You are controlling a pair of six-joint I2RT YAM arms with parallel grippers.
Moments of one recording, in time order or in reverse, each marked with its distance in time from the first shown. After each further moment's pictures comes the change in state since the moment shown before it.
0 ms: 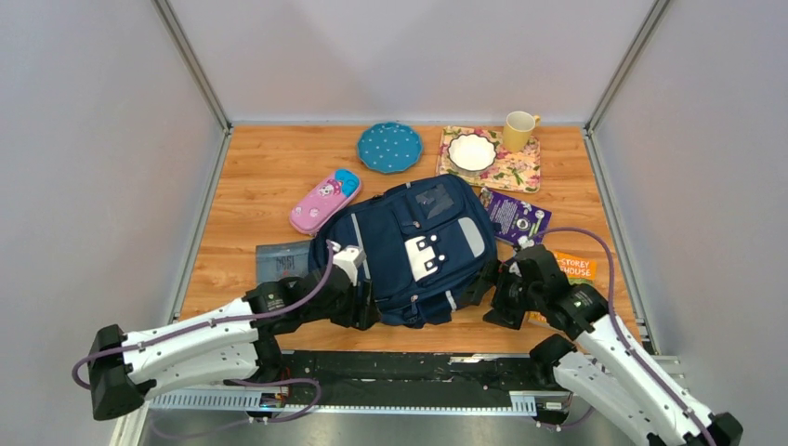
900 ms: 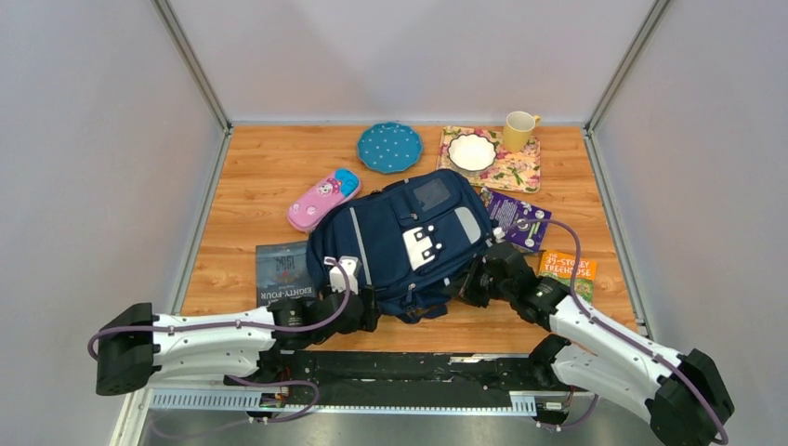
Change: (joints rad) left arm -0.183 0.149 -0.200 0.278 -0.399 -0.153; right arm 0.185 0.297 -0.132 0.561 0.130 0.143
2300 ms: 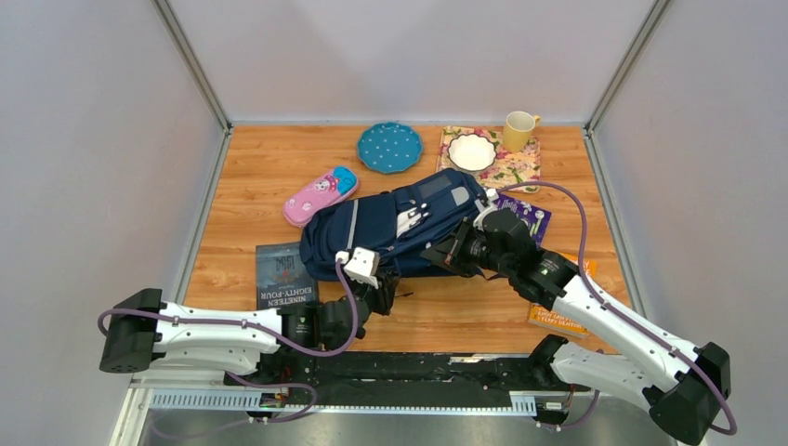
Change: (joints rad) left arm -0.195 0.057 0.121 0.457 -0.391 0.383; right arm 0.063 0.051 0.356 -0.027 0.010 0.026
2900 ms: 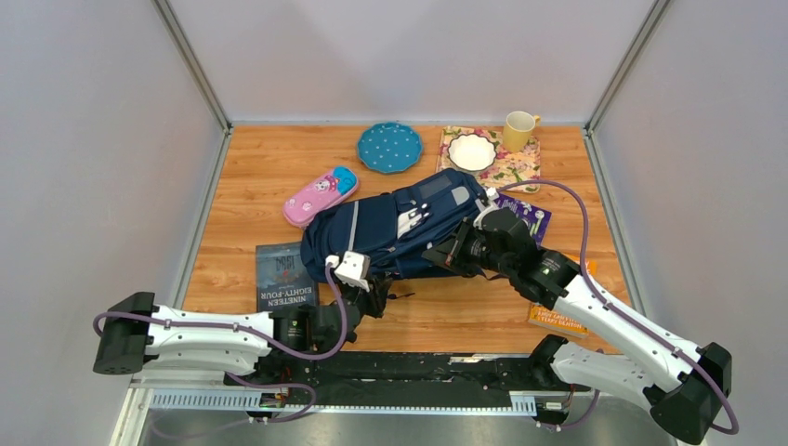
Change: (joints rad) left arm -0.006 -0.076 -0.051 -0.021 -0.046 -0.013; right arm 0.009 -0.001 0.028 -0.052 0.032 -0.025
